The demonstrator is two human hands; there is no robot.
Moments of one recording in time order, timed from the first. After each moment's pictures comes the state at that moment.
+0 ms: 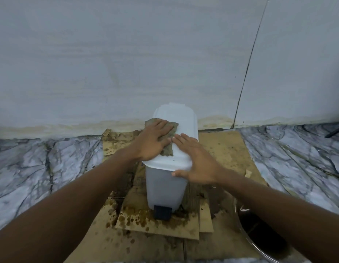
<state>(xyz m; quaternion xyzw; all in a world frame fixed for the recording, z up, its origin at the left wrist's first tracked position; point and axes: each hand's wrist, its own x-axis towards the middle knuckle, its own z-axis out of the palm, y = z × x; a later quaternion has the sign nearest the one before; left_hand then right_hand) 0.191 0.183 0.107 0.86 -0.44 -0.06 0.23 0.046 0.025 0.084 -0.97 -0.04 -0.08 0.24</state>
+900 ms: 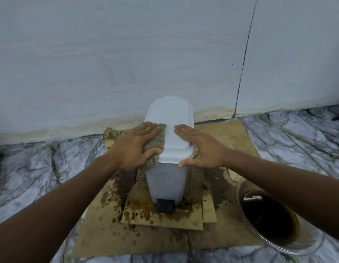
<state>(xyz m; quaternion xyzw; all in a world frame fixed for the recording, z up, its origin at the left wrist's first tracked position) 0.175 0.228 0.107 0.86 -0.50 0.04 0.09 0.052 -0.016 0.084 -0.98 -0.08 -0.06 0.20</state>
